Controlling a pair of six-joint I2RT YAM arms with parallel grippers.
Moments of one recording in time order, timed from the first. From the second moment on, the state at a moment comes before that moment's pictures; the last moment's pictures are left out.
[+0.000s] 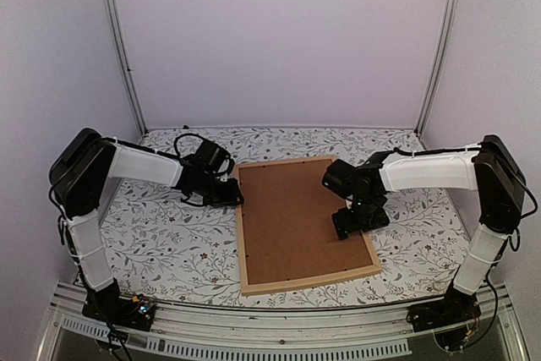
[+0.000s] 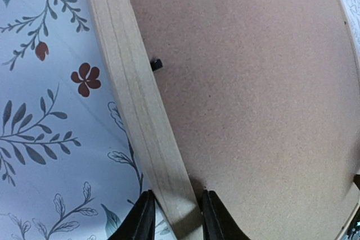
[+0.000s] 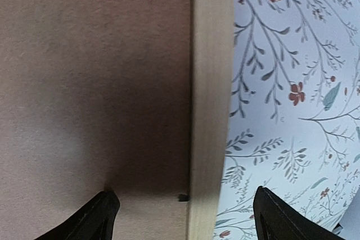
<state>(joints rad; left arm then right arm) -0.60 1.91 1.09 -0.16 0.13 -0.55 0.82 1.78 1.17 -0.94 0.27 0.62</state>
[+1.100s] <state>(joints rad) -0.60 1.91 1.09 -0.17 0.14 -0.55 0.44 1.82 1.23 -0.63 0.05 0.39</state>
